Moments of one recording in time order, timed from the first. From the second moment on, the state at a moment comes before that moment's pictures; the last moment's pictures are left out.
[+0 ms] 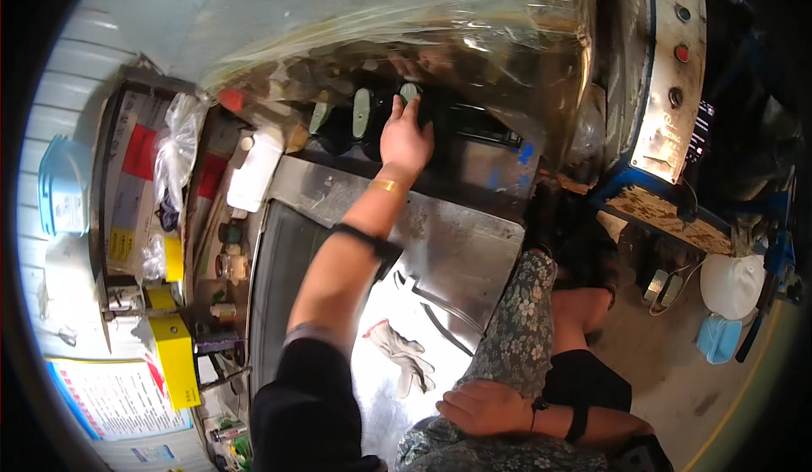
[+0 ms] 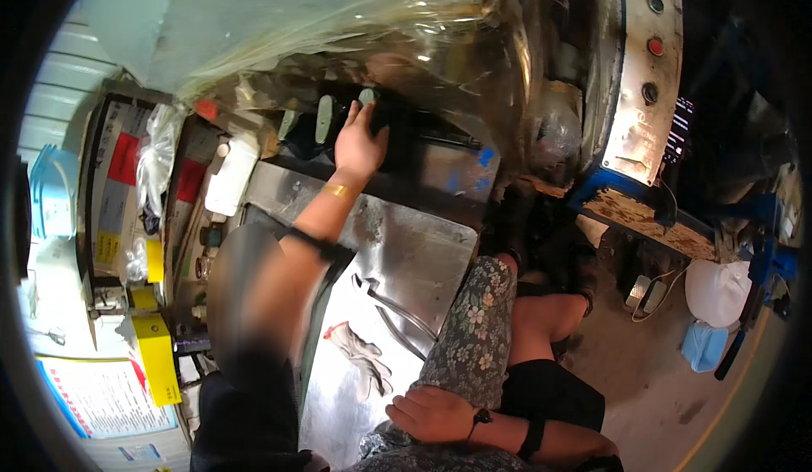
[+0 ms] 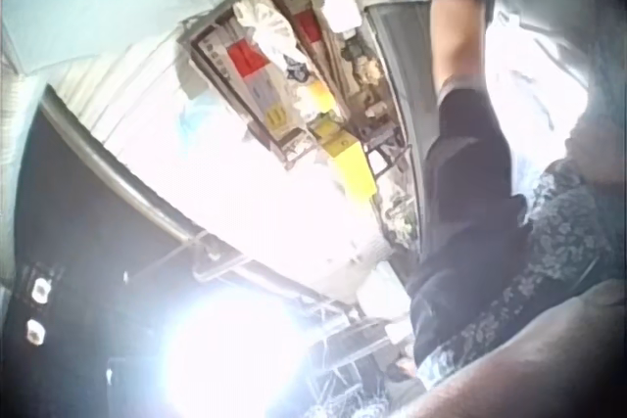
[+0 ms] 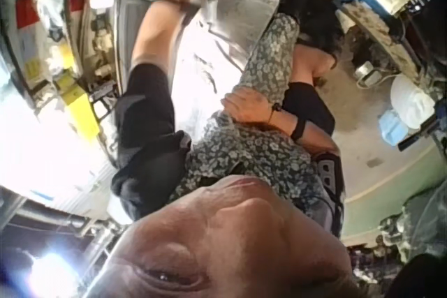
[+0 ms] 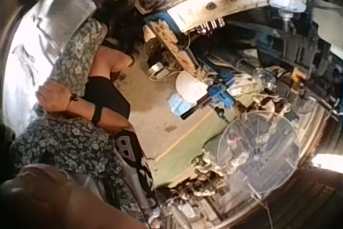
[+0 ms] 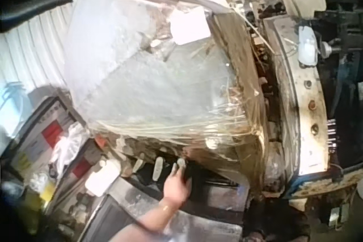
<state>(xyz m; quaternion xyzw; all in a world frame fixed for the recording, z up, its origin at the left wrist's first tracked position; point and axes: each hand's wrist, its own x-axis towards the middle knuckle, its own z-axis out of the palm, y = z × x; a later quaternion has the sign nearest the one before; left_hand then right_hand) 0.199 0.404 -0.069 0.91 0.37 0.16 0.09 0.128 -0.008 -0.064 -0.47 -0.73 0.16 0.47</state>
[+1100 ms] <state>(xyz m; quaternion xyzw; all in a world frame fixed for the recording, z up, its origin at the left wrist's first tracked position) -0.385 0.234 -0.128 0.20 0.79 0.45 0.37 0.104 -0.037 -0.070 -0.54 -0.71 0.02 0.46</state>
